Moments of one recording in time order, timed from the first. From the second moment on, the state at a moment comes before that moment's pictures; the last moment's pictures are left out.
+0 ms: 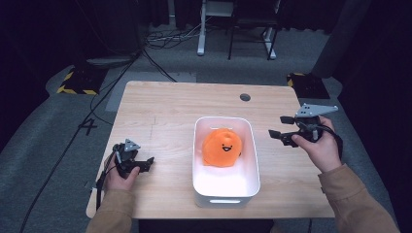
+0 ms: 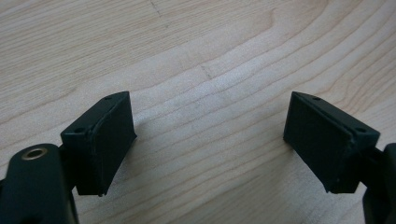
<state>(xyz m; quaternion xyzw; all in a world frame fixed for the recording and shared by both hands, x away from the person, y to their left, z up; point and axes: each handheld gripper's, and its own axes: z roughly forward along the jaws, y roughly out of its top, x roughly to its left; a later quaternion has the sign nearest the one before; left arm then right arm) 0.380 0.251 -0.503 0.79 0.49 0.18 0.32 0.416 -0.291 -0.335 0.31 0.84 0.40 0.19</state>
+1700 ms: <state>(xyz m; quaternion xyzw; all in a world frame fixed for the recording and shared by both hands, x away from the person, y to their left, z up) 0.380 0.251 -0.503 0.79 0.49 0.18 0.32 0.413 -0.372 -0.488 0.38 0.84 0.35 0.14</state>
